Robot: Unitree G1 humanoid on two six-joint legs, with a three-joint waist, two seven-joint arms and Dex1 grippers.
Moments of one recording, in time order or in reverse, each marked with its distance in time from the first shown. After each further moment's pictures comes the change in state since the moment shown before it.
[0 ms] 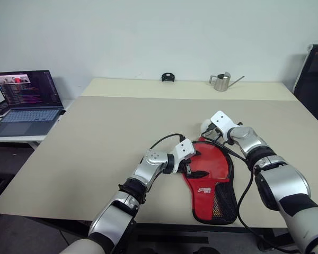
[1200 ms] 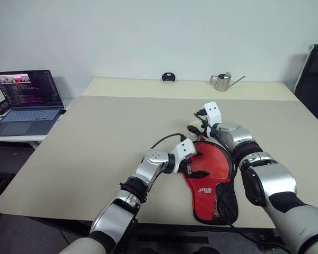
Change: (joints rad) left arm -0.013 -0.010 0.006 0.033 0.000 -0.022 -0.011; right arm -0.051 0.185 -0.210 -0.072 0.269 0.195 0.089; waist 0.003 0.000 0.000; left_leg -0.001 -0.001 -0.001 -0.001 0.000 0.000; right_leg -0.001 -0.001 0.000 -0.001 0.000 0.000
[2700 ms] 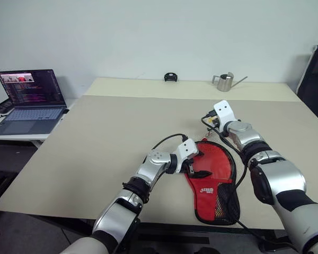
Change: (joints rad) left arm -0.007 -0.026 0.002 0.035 0.000 -0.005 0.020; right arm -0.009 -0.116 0.052 0.084 -0.121 -0.129 -0.188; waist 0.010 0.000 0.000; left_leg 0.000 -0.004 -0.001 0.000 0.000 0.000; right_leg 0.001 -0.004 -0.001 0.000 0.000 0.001
